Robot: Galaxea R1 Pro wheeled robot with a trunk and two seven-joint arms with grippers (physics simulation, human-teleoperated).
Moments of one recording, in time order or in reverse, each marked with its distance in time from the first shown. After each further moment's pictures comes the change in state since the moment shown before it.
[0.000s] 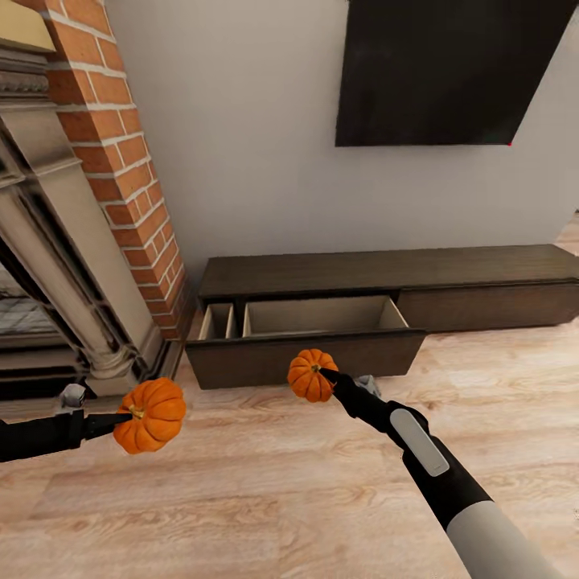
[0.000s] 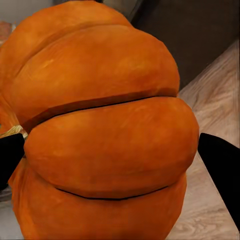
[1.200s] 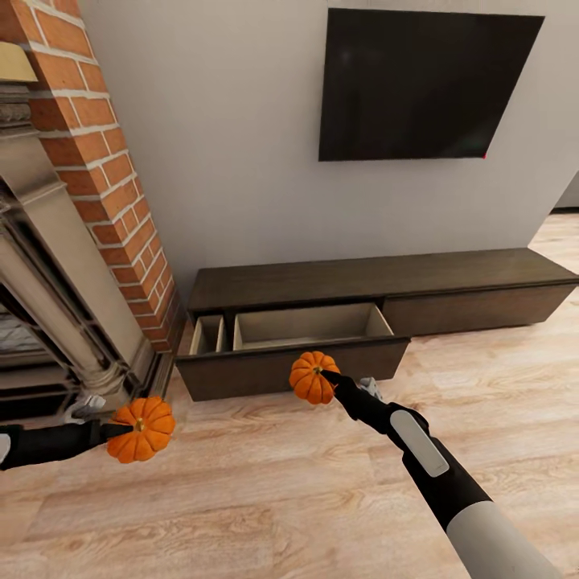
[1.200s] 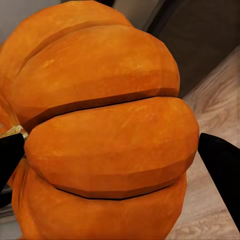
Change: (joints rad) left arm -0.001 -0.056 0.001 0.002 0.023 0.003 0.556; right arm 0.000 0.000 -0.002 0.018 -0.005 -0.010 -0.012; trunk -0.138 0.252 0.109
